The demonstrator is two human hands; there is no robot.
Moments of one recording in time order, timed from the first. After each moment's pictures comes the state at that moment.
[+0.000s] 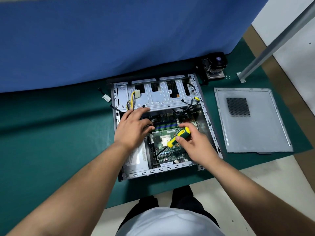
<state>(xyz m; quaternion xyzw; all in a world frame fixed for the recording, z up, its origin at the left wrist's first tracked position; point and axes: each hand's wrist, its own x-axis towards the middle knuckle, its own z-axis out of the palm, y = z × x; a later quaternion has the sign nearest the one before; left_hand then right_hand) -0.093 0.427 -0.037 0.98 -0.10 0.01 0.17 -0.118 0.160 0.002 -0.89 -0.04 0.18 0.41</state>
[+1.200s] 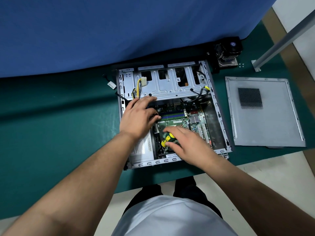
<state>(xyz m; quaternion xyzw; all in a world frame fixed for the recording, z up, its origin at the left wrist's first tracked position) -0.094 0.424 -0.037 0.98 -0.09 0.03 0.18 -0.131 0.194 0.008 -0.91 -0.28 0.19 0.25</state>
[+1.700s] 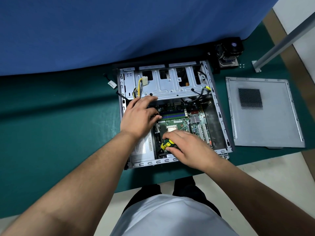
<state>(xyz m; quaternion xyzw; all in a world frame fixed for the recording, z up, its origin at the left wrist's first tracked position) -0.093 0.425 -0.038 0.98 -0.09 0.02 0.17 -0.135 0.193 0.012 -0.89 -0.34 0.21 0.21</state>
